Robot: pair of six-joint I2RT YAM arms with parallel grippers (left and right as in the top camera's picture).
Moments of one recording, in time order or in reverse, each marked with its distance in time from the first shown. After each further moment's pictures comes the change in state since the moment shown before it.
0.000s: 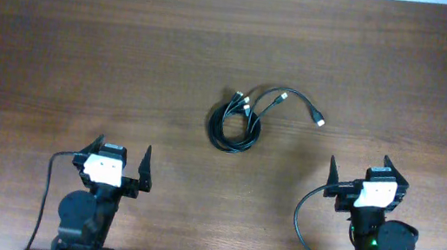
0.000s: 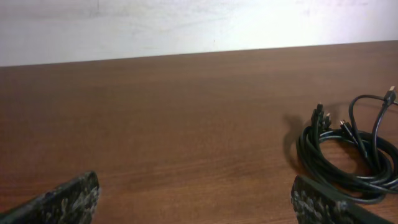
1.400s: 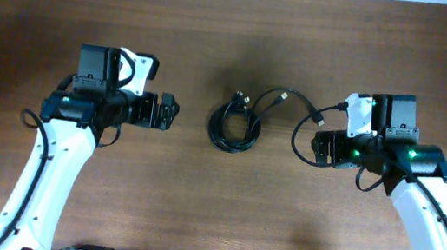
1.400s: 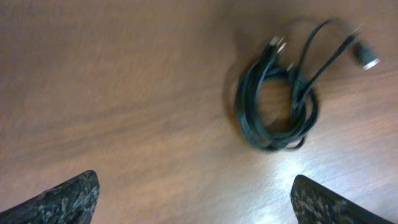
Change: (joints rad) left arm 0.000 1.246 0.998 -0.567 0.292 -0.026; right arm 0.000 1.152 0.869 -0.689 -0.204 0.056
